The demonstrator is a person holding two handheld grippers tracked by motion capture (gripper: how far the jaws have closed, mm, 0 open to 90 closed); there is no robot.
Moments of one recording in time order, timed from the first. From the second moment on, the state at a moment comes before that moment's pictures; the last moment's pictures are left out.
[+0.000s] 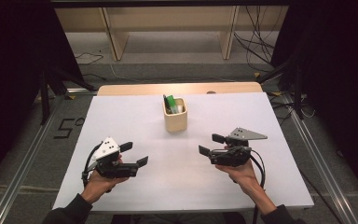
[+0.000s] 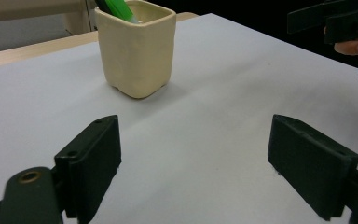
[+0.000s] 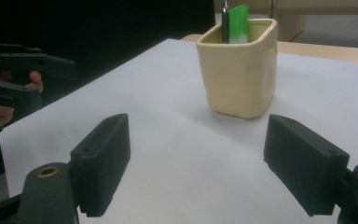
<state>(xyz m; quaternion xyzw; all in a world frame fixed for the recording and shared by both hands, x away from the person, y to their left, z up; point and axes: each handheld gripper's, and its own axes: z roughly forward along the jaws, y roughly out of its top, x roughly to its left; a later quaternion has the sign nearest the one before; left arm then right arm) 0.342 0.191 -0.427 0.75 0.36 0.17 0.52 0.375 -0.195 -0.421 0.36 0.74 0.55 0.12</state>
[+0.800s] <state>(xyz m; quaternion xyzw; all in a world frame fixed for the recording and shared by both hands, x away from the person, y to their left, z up) 0.333 0.193 -0.427 0.76 0.35 0.17 0.52 0.345 -0.215 -0.434 0.36 0.75 0.54 0.13</state>
